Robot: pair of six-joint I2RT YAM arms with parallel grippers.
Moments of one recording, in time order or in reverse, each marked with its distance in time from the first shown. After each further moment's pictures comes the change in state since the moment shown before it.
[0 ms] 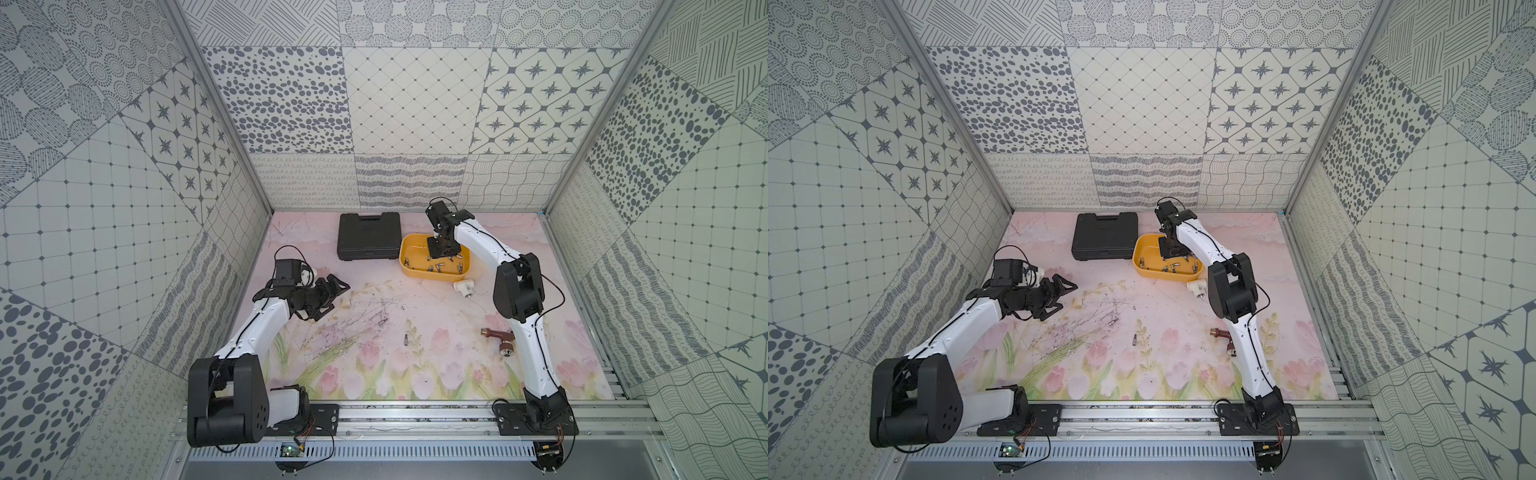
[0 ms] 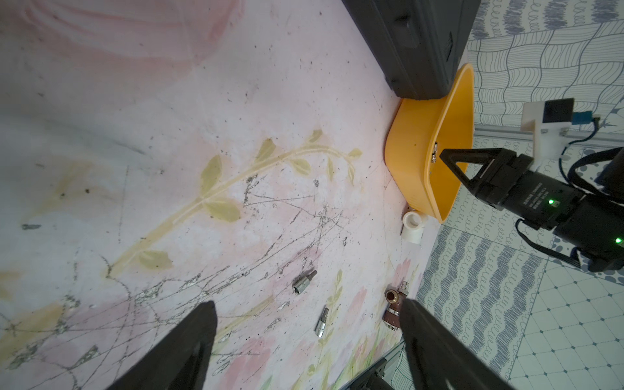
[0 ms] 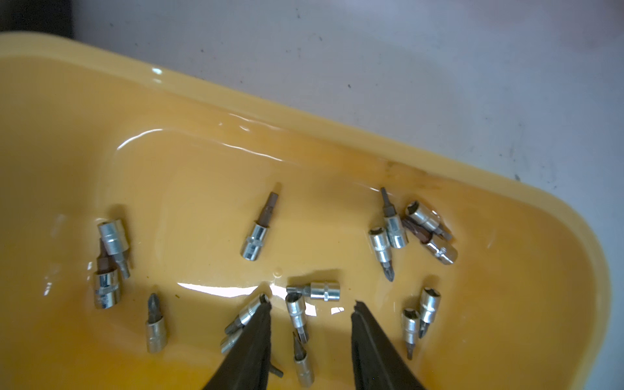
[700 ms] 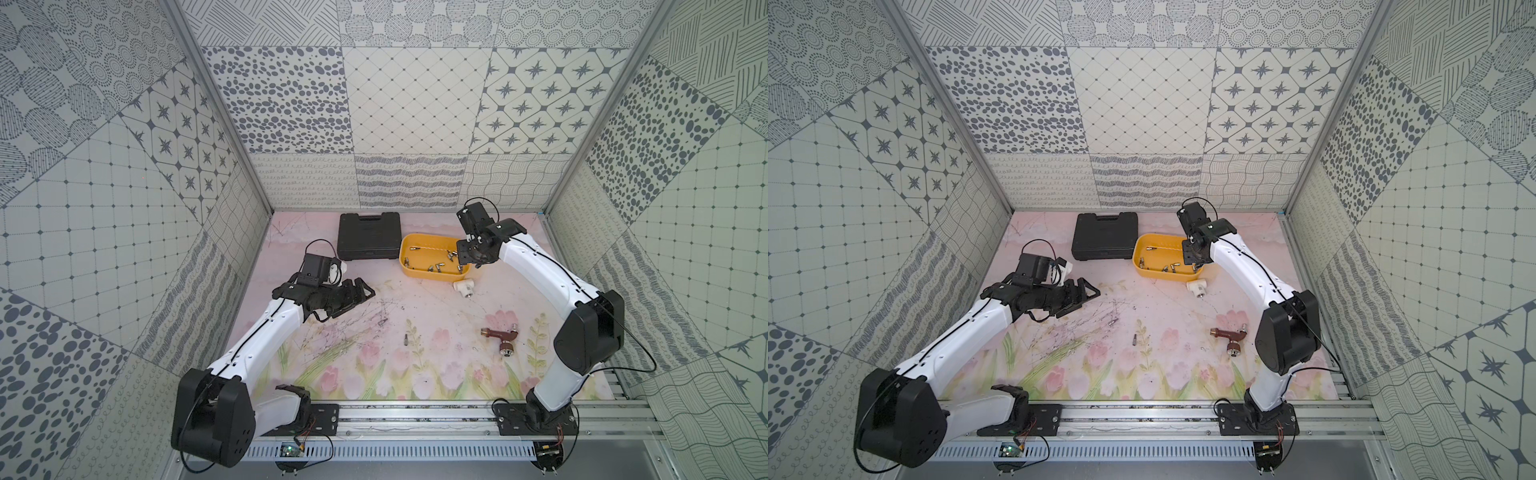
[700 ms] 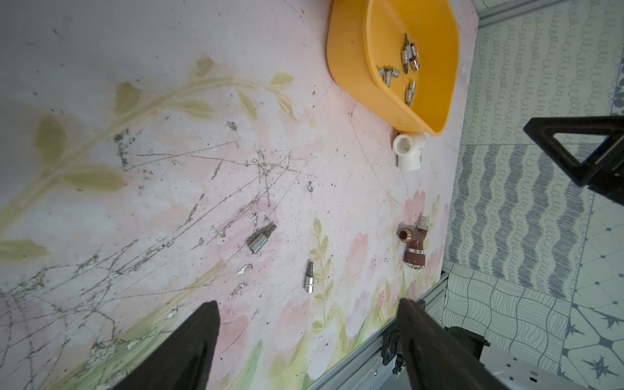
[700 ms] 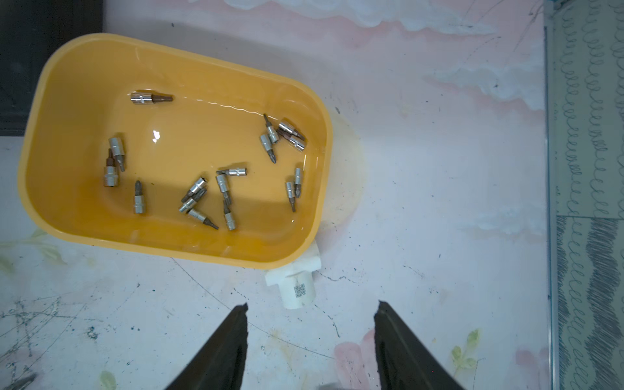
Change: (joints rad) left arm -0.336 -0.083 0.089 -0.107 -0.121 0.064; right arm -0.001 -0.648 -0.563 0.059 0.187 0.035
